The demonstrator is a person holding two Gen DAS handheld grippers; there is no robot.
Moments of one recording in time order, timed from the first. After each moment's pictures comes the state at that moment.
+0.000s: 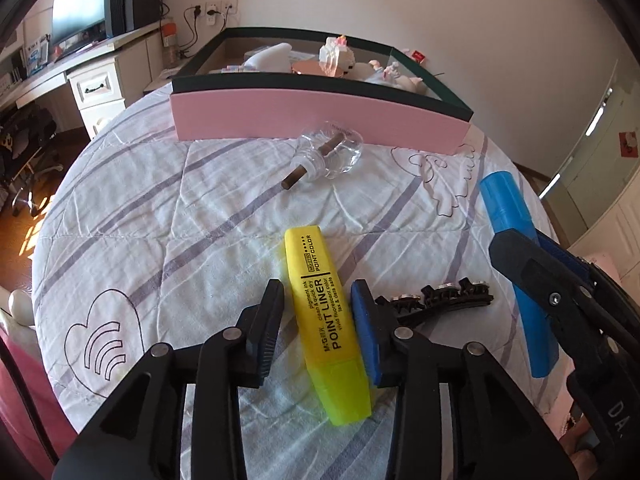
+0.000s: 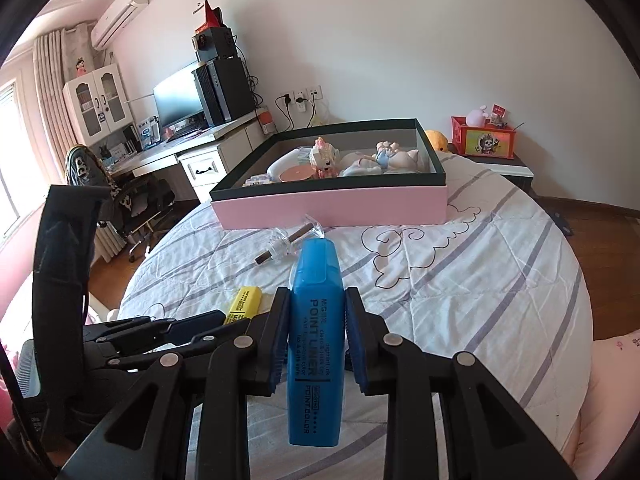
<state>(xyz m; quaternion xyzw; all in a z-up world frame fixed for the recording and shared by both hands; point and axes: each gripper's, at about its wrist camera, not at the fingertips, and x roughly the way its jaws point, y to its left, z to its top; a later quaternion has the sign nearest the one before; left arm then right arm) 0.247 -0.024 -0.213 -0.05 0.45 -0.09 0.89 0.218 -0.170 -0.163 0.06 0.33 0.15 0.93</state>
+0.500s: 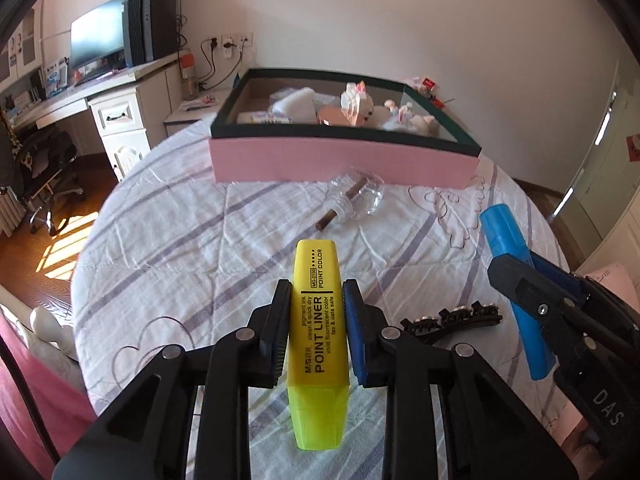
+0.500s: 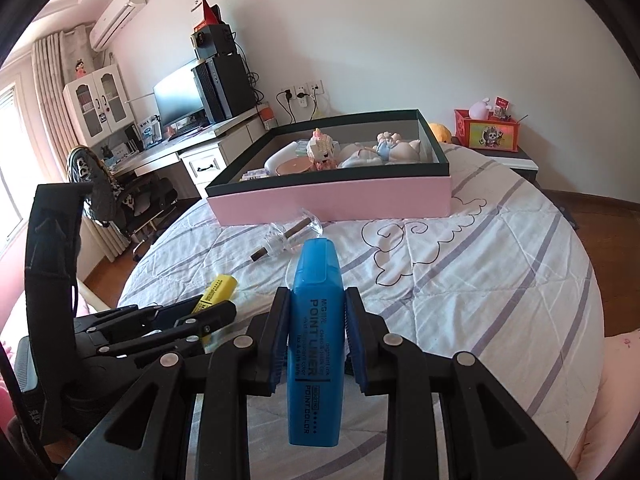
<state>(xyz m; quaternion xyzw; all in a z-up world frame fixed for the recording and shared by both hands) 0.229 -0.003 -0.179 -0.04 0.39 -0.05 0.92 0.216 -0.167 -0.159 0.06 0.33 0.16 0.93</state>
